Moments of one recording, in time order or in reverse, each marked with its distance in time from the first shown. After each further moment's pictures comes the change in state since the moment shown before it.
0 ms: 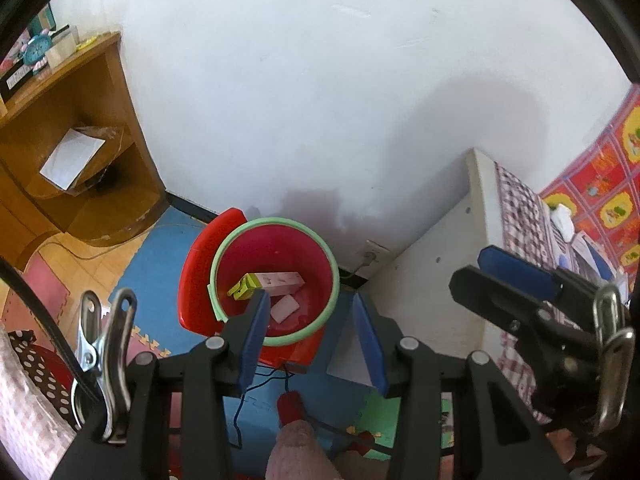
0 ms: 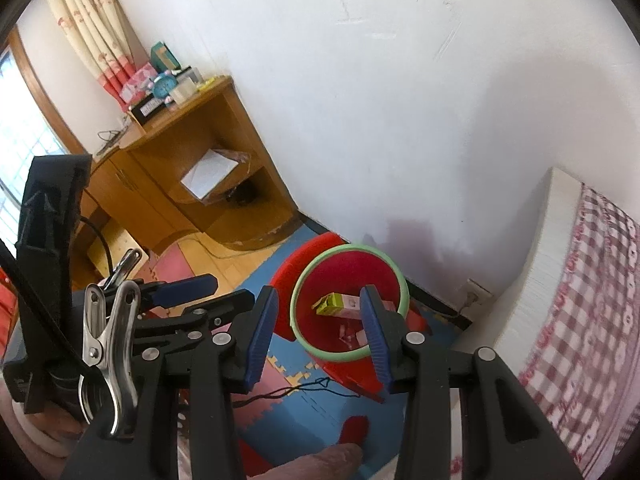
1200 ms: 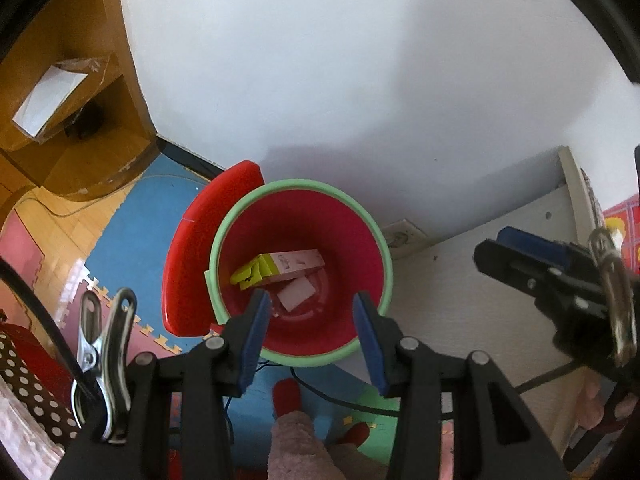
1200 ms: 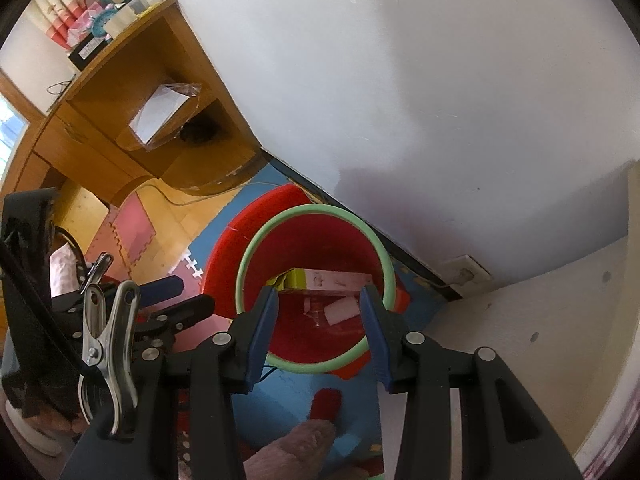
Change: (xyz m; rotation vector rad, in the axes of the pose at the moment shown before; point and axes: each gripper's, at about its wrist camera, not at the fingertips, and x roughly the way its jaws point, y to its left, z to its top) left arm 0.152 0.081 0.018 -0.101 0.176 -0.040; right arm 0.176 -0.027 0.036 -0.008 0.280 -0.101
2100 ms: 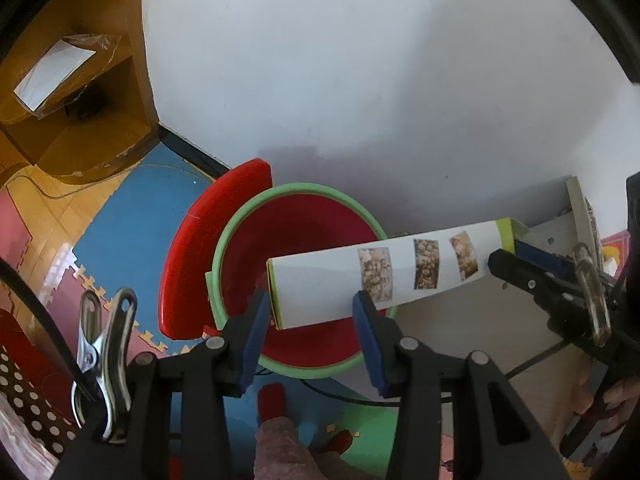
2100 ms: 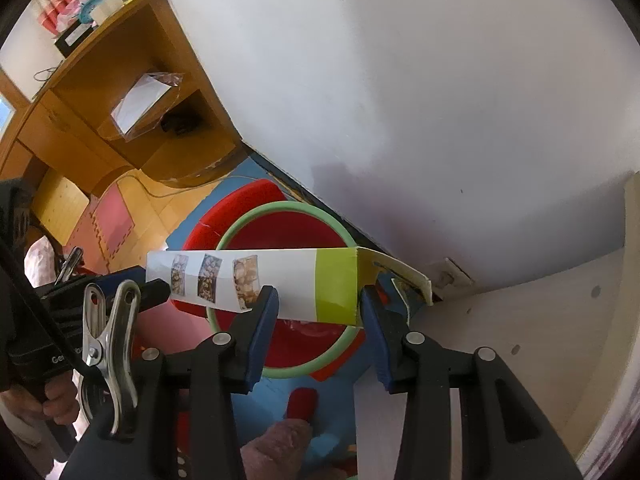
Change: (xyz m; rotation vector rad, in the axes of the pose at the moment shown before) left arm 0.015 0.032 0.002 -0.084 -0.002 -0.051; right arm 0.019 -0.013 0.007 -0.022 0.024 -0.078
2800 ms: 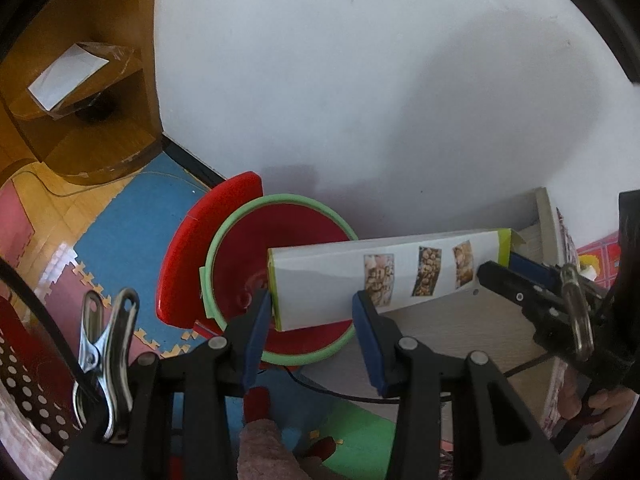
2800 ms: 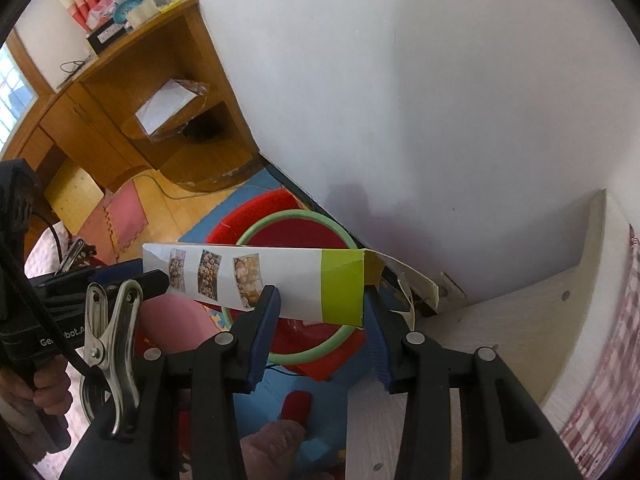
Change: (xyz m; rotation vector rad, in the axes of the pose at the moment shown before) left arm -0.044 -0.015 -0.013 -0.036 -0.070 -0.021; right arm -0.051 0.006 -0.016 -0.071 -0.061 0.022
